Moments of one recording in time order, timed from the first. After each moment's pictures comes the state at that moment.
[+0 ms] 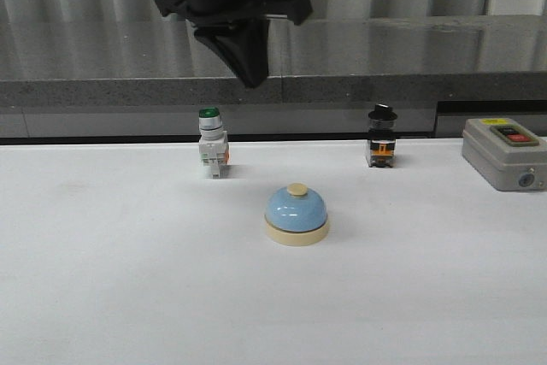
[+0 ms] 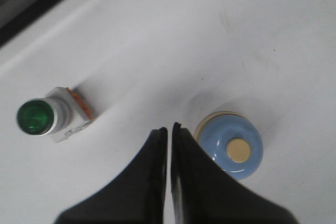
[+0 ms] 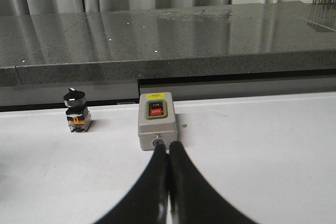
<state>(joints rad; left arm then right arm) -0.56 1.97 -1.78 -0.08 0.95 0.08 -0.04 -0.01 0.03 -0.02 0.08 0.08</state>
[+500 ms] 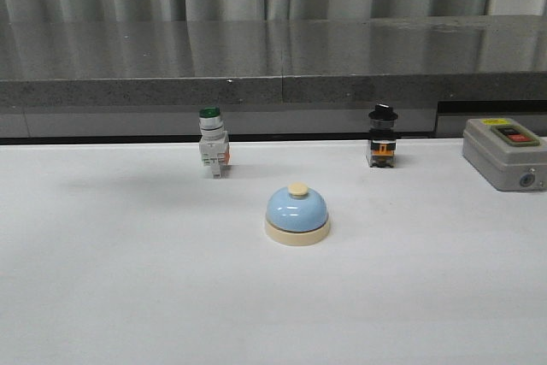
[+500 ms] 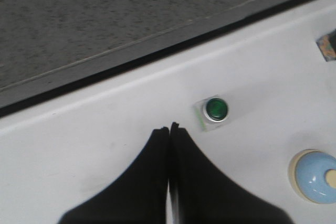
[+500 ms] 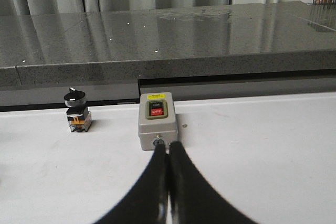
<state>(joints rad) -0.27 1.80 -1.76 -0.08 0.96 0.05 -0.04 -0.01 0.03 -0.02 0.08 0.08</state>
